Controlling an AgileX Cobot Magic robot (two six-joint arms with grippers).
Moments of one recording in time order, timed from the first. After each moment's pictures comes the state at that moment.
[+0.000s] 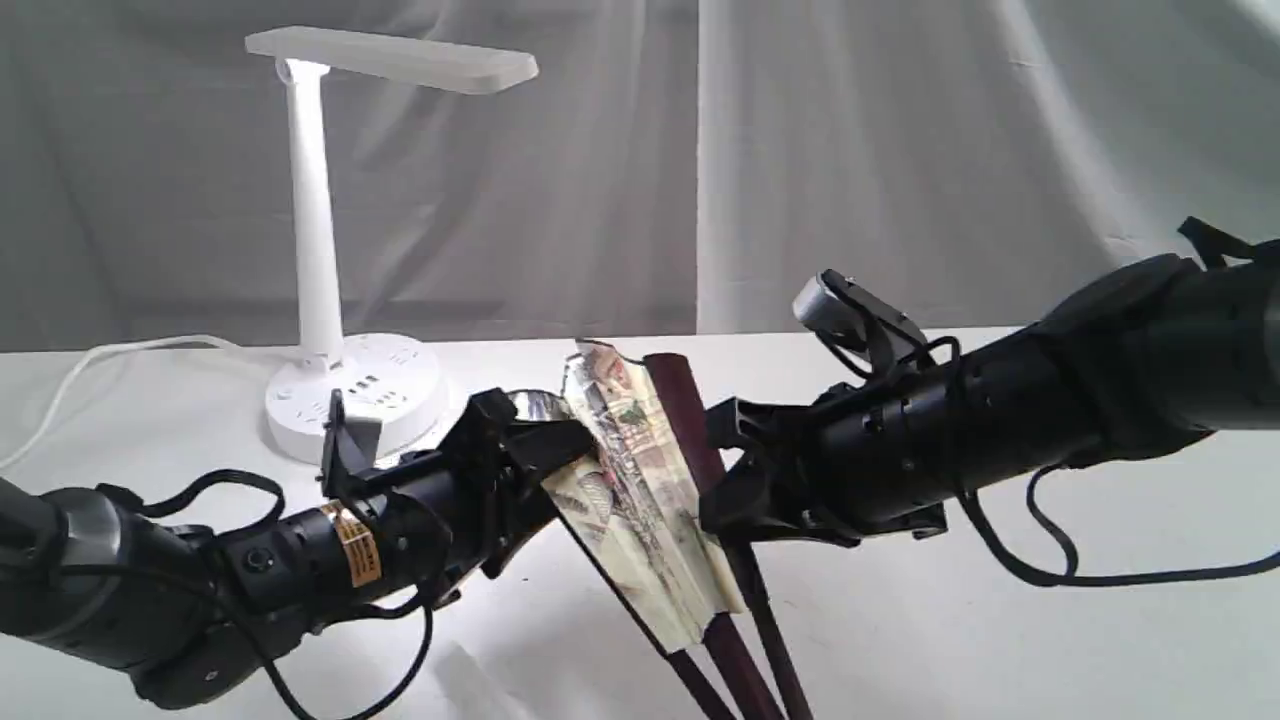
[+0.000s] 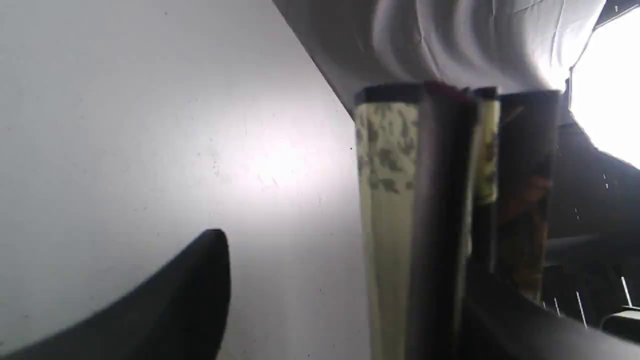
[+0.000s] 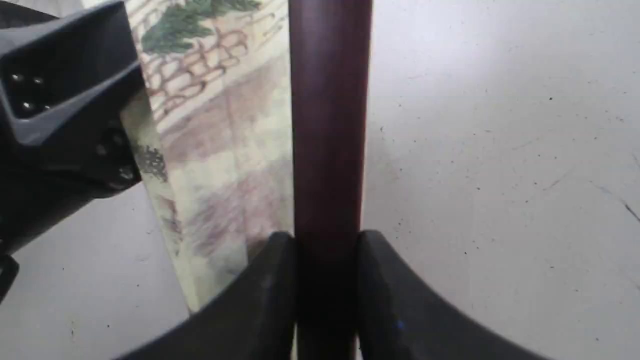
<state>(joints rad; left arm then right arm) -0.30 2.18 -0.97 0.64 -0.98 -1.61 0.27 1.88 -1.15 1.17 0.68 -0.75</state>
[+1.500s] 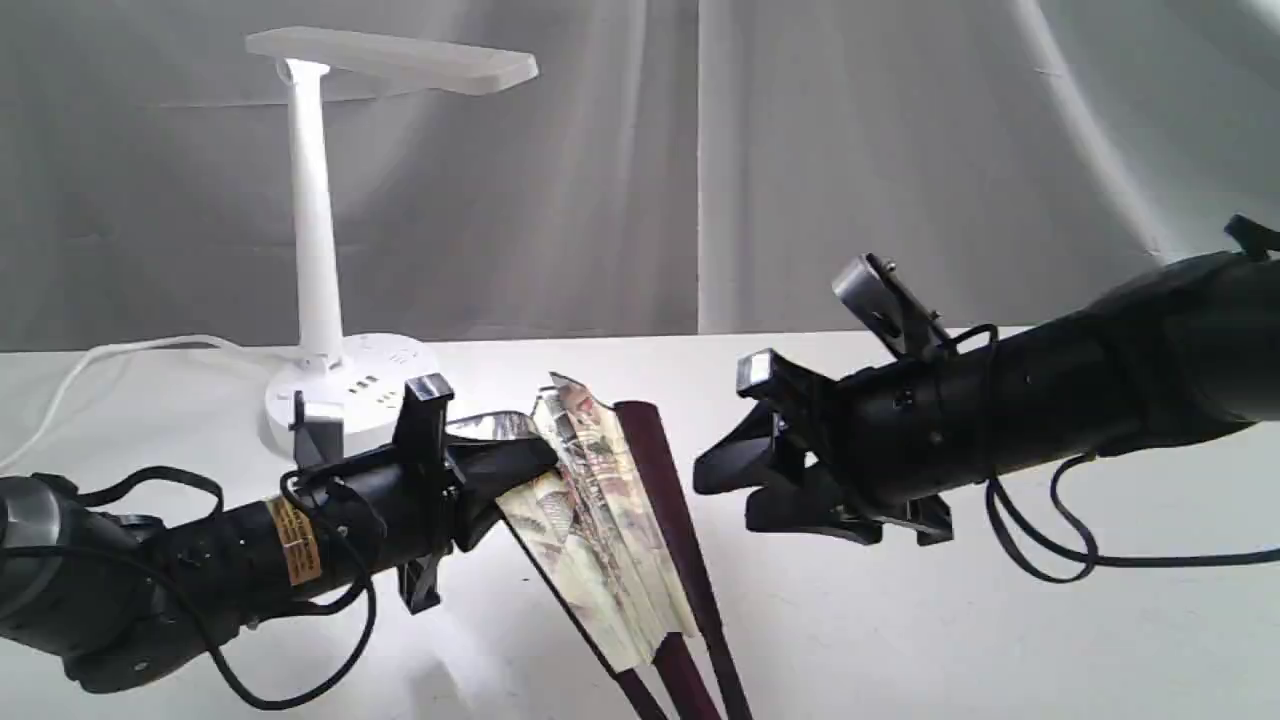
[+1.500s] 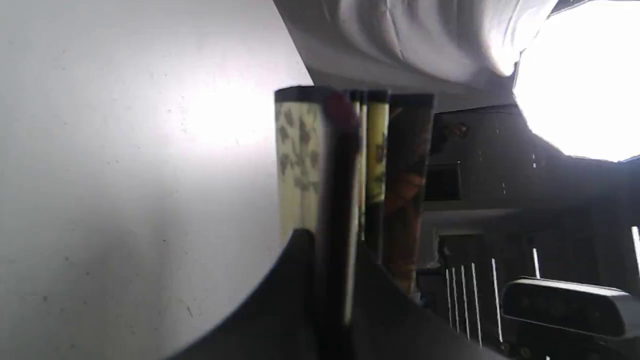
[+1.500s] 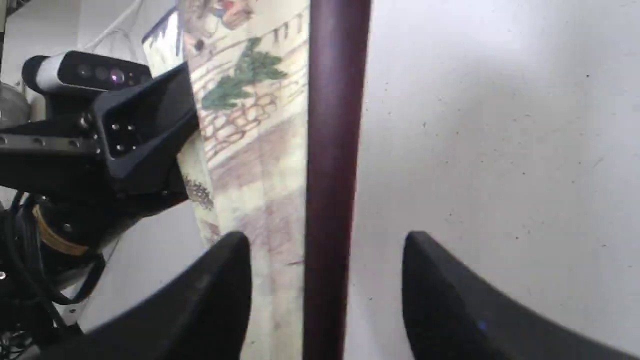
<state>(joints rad) -0.20 2.19 -0.97 0.85 -1.12 -1.84 0.20 1.89 -1.15 1.27 0.80 -0.71</state>
